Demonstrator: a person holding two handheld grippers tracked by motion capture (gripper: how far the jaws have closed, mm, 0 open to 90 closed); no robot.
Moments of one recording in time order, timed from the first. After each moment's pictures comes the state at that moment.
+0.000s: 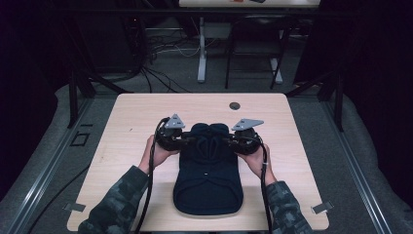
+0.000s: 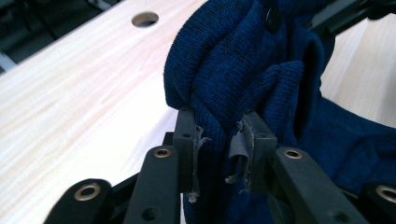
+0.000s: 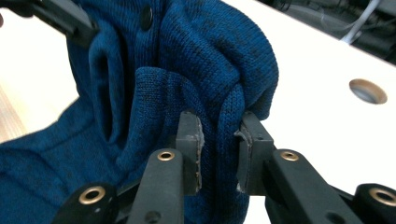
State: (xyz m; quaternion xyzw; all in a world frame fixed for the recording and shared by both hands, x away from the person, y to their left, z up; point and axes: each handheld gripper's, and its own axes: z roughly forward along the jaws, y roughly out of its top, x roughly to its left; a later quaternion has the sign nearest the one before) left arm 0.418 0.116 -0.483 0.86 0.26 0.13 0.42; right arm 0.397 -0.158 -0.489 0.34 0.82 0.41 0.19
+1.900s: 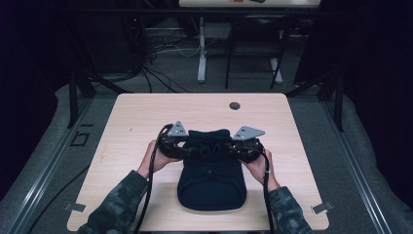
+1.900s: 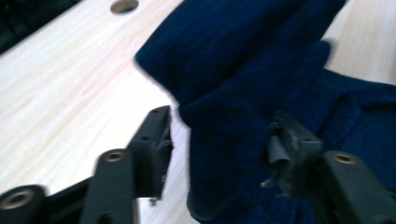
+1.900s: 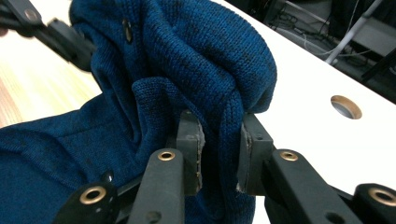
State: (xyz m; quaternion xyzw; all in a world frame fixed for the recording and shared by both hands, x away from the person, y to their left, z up) left arm 0.411 0.111 -0.503 0.88 0.23 0.13 0.40; right arm 0.373 -0.160 -0.492 0.30 0.83 0.41 0.24
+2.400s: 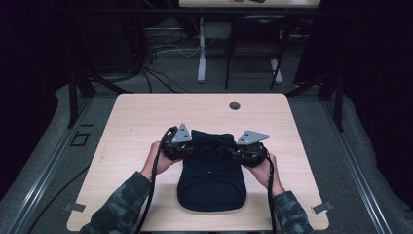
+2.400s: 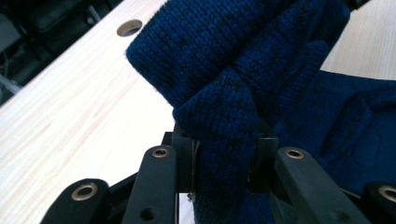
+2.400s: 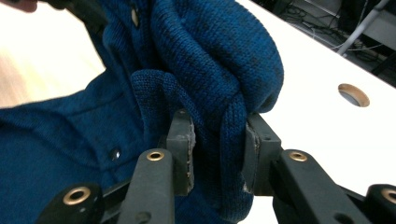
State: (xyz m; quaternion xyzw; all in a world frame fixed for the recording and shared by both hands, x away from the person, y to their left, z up) left arm 0.394 0.099 -0.497 0.88 0.18 0.20 0.40; right arm 0.363 -0.171 -0.497 0.29 0.84 0.40 0.22
